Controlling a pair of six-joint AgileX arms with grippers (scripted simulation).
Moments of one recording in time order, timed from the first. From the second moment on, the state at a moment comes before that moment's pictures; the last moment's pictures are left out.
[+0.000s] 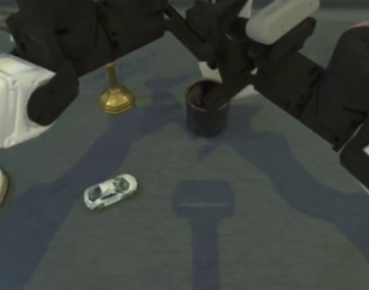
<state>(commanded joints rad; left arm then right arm) -0.54 1.56 1.02 0.58 0.48 0.02 0.63 1.54 0.81 0.80 -0.15 0.03</state>
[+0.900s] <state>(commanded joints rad) -0.54 1.56 1.02 0.58 0.48 0.02 0.63 1.54 0.81 0.80 -0.15 0.03</state>
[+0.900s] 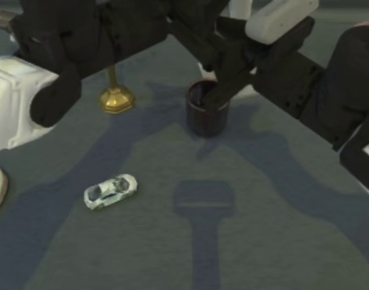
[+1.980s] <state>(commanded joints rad) -0.54 1.56 1.02 0.58 0.48 0.02 0.63 1.54 0.81 0.80 -0.15 0.03</state>
